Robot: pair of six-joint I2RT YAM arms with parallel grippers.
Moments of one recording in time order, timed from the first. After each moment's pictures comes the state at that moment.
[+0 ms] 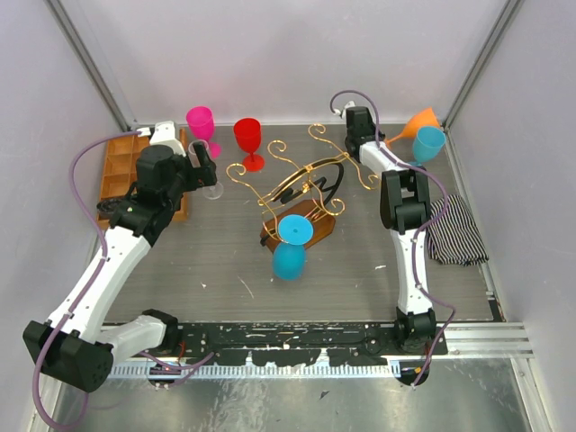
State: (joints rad) left arm -0.35 1.10 1.09 -0.34 -0.24 -0.32; right arm 0.19 2.45 2.00 -0.09 0.67 -0.72
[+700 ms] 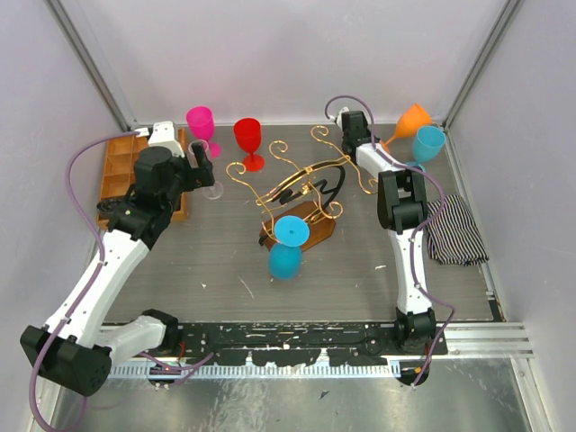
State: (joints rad) left arm -0.36 1.08 1.09 -0.33 -0.28 -0.27; right arm 0.21 2.47 2.00 -0.14 0.62 -0.70
